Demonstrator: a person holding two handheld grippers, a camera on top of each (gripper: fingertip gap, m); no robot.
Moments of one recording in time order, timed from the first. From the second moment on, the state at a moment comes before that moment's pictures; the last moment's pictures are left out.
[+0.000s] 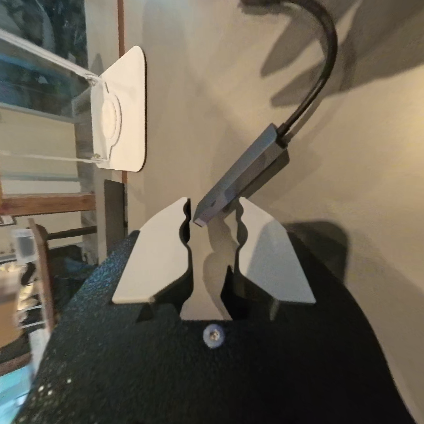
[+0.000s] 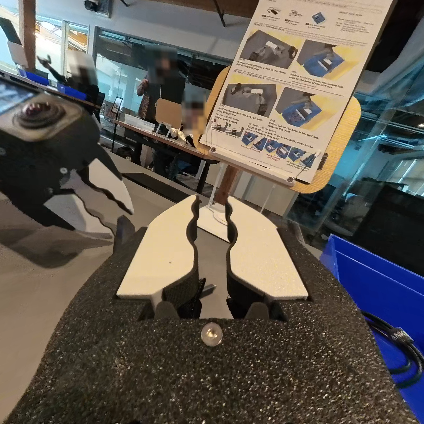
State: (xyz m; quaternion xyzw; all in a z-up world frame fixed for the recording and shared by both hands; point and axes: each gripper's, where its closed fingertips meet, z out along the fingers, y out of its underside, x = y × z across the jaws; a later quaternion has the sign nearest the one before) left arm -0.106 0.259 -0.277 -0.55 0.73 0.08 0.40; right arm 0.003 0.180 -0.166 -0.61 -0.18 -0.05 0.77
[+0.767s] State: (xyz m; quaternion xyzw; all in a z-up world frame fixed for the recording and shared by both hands) left arm -0.467 0.329 -0.203 -0.90 0.31 0.12 0.30; right arm -0.007 0.183 -0.173 -0.61 -0.20 -0.04 0.76
